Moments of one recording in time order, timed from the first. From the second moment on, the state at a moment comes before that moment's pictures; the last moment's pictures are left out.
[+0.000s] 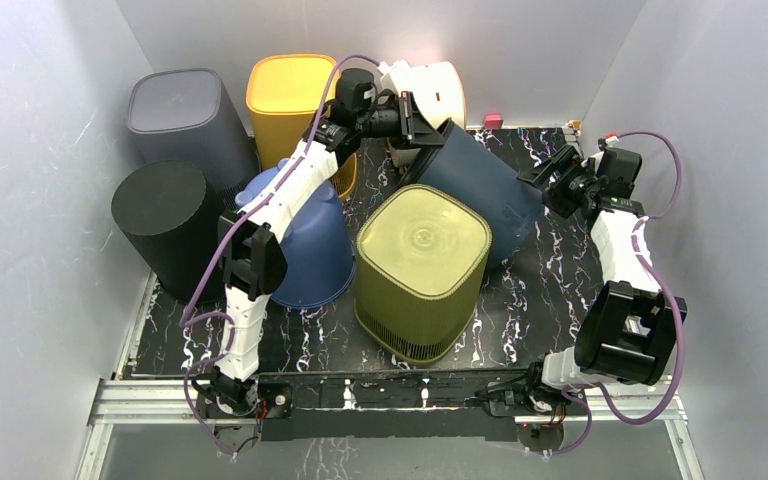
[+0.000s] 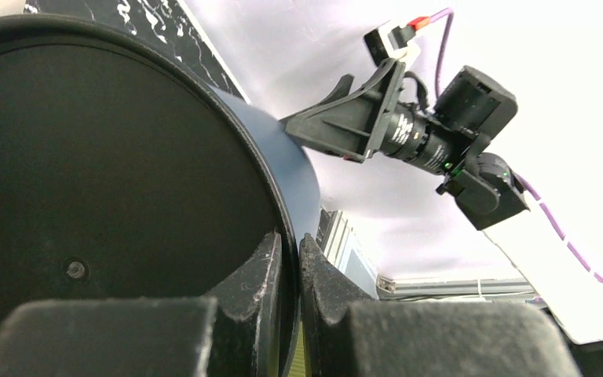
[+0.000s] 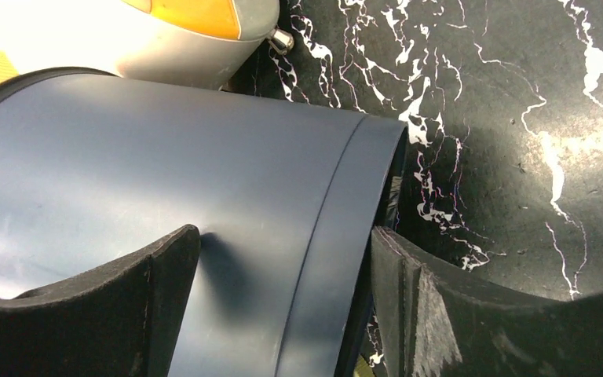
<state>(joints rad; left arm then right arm) -0.53 2.16 2.17 -0.30 0.78 -0.77 -0.30 1.43 1.11 -0.29 -0.54 0.57</state>
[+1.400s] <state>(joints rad) -0.89 2.31 2.26 -0.20 0.67 -0.64 -0.28 1.36 1.60 -0.70 -0.23 0.58</state>
